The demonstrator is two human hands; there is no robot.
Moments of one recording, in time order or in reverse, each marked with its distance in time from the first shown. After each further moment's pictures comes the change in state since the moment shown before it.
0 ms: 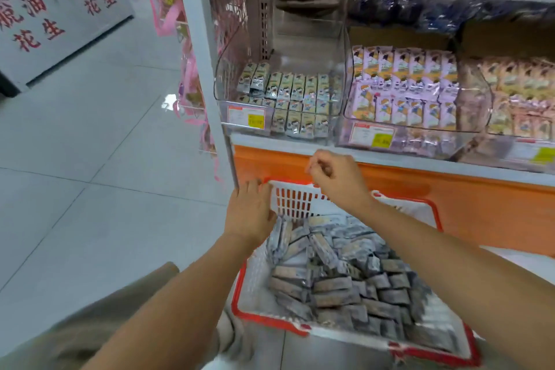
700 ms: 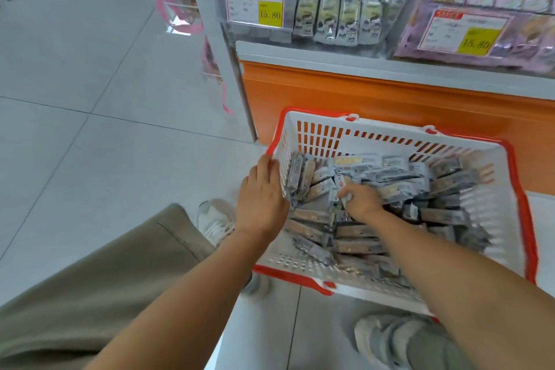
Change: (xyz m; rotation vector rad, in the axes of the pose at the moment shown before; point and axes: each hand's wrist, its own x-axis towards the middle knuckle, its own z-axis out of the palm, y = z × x) left_hand -0.037 -0.007 0.109 -0.142 0.031 -0.151; right_hand -0.084 0.180 0.138 -0.211 -0.461 0.791
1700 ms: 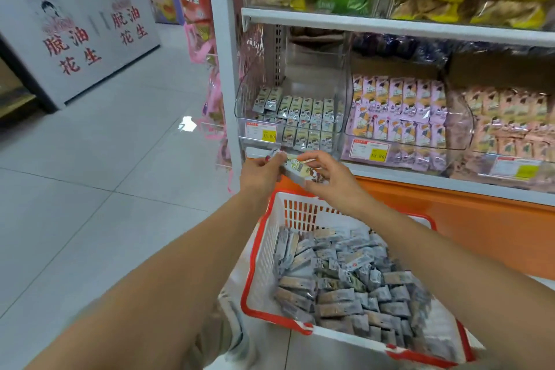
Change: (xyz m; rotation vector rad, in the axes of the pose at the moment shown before) left_hand 0.040 0.070 -0.193 -1.251 0.118 -0.462; right_hand -0.175 -0.144 -0.172 0.403 0.127 -0.828
